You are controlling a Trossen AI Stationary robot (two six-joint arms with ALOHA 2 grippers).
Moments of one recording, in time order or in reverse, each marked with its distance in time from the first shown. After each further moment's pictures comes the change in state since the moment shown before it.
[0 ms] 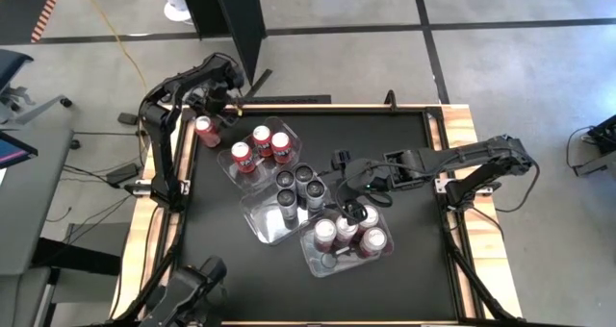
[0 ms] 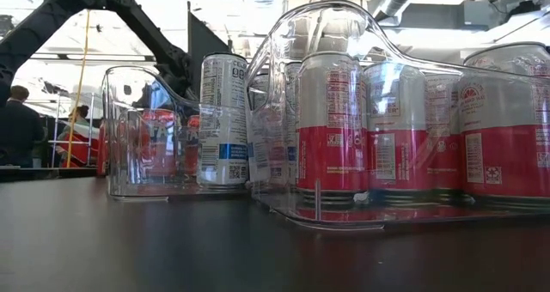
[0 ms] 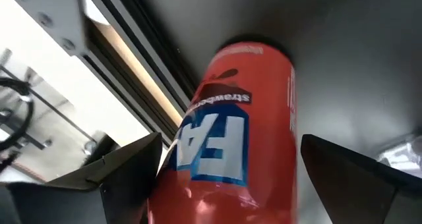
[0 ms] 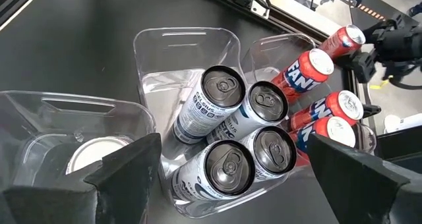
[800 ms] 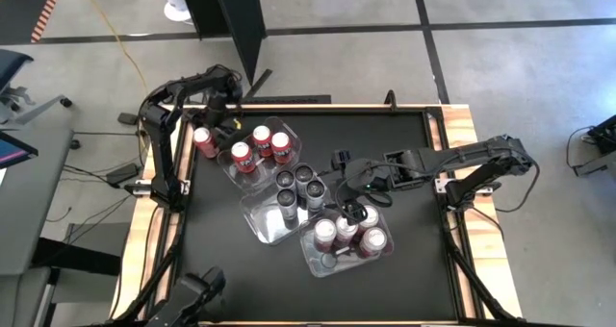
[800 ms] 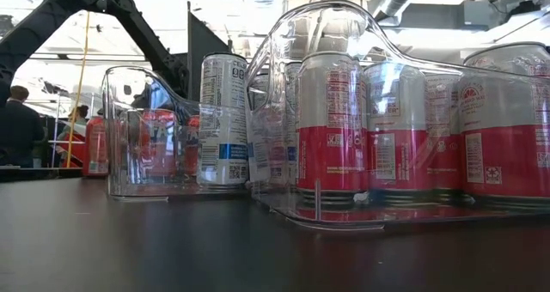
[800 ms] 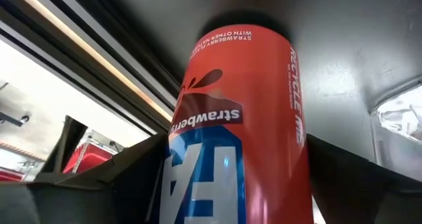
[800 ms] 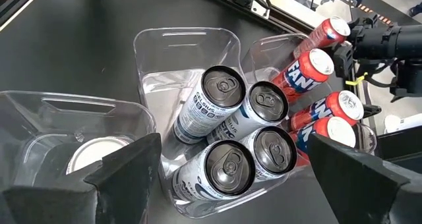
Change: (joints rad) left arm -0.006 -0.002 -0.162 -0.008 0.108 0.023; right arm 0.000 0.000 0.000 0.000 -0.001 0.000
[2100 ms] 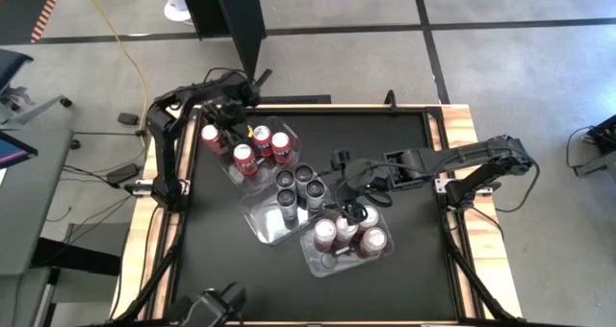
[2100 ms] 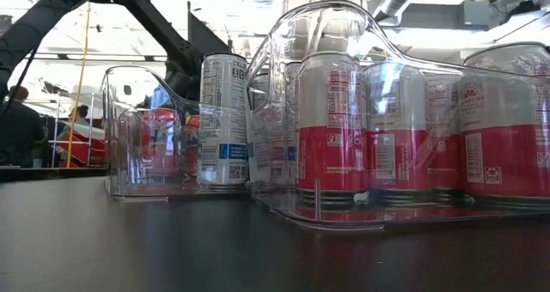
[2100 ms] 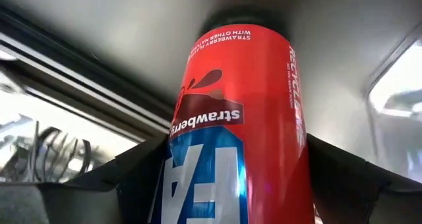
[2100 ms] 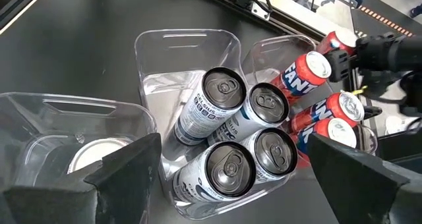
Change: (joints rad) left arm -0.179 -0.019 0.030 0.025 -0.122 0.177; right arm 0.000 0.000 0.000 0.004 -0.003 0.000
